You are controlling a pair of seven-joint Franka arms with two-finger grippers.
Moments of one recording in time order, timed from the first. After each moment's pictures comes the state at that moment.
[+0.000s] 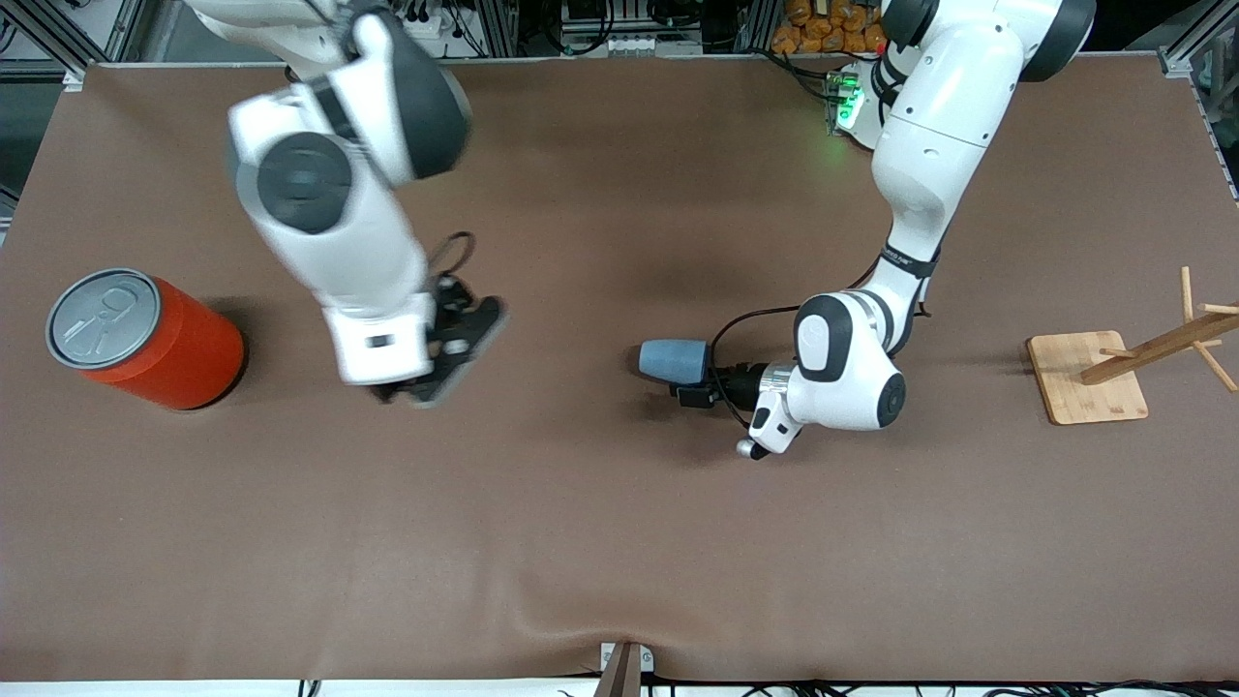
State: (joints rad) left arm -0.41 0.79 -0.03 -1.58 -0.95 2.12 -0.18; right arm 0.44 0.47 -0.03 -1.12 -0.04 1.60 -0.48
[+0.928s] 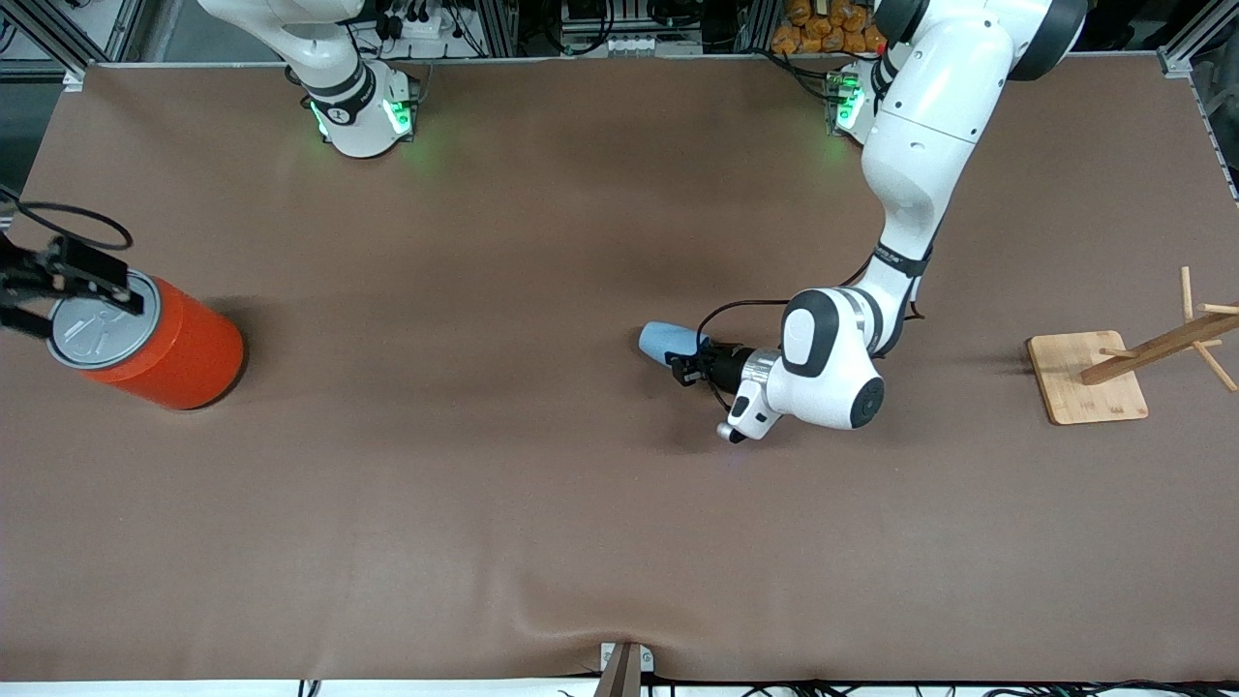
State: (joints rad) left arm -0.44 0.79 -0.02 -1.57 -0.87 1.98 -0.29; right arm -0.01 0.24 -0.02 -1.14 0.09 1.38 -0.07
